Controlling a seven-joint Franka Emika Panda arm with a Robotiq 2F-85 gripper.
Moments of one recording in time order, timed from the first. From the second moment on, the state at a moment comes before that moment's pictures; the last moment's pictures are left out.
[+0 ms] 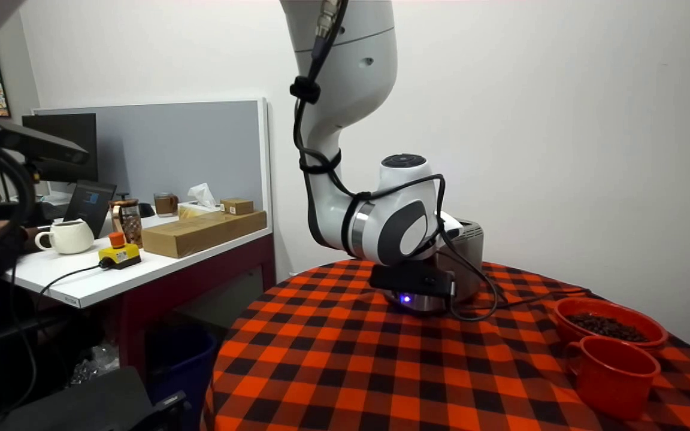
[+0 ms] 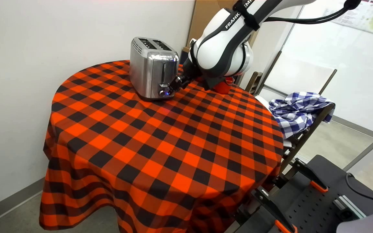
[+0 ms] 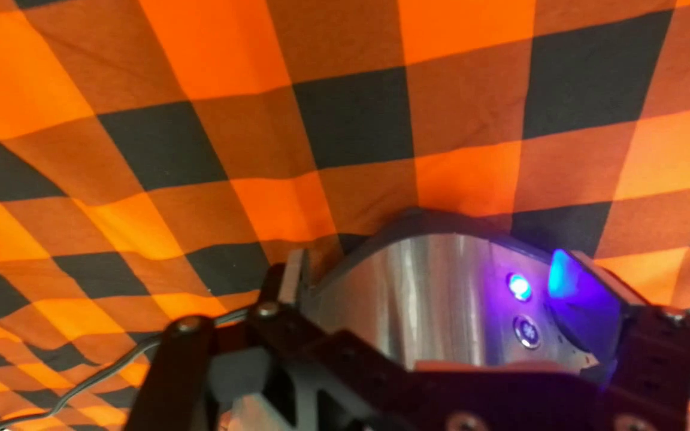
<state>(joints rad) -0.23 0.69 0.20 -2.06 -0.21 3.17 -0.27</state>
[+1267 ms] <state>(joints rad) -0.24 0.74 0.22 -2.03 -0.20 3.22 -0.26</state>
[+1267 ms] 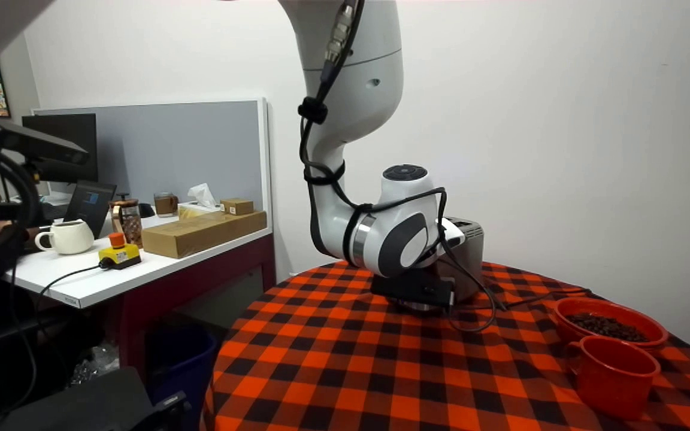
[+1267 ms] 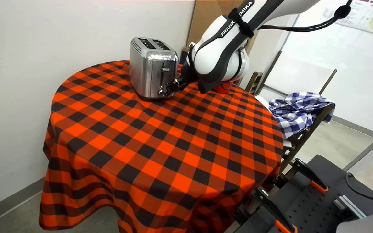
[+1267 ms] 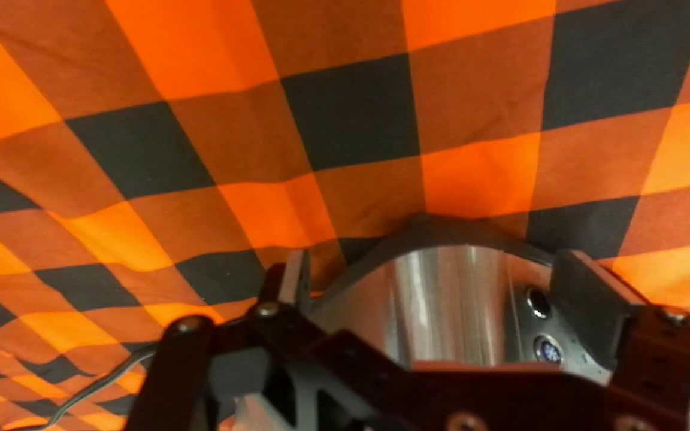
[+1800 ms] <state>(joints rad) -0.08 0.66 0.04 -2.00 -0.14 2.81 -0.12</state>
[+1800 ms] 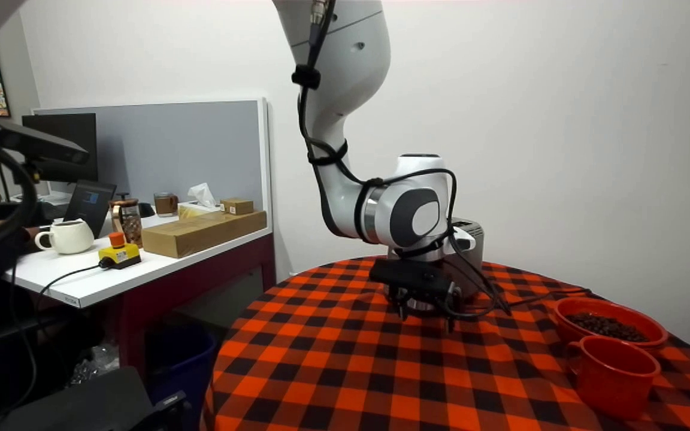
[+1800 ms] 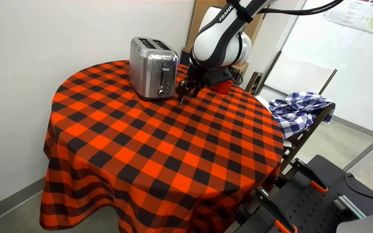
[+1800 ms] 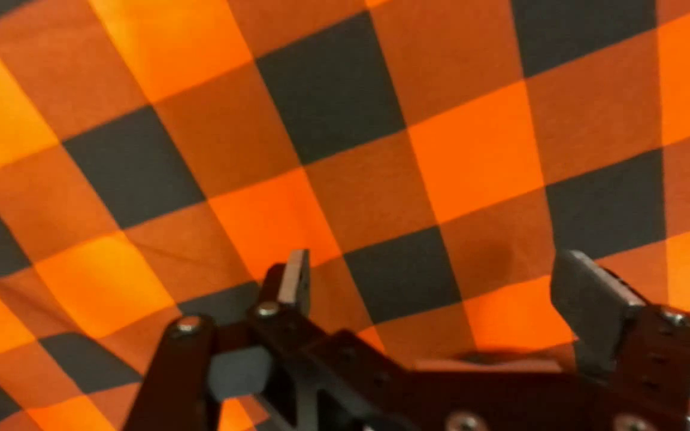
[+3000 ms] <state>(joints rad) -0.02 -0.18 0.08 -2.55 0.09 2.28 -0.11</state>
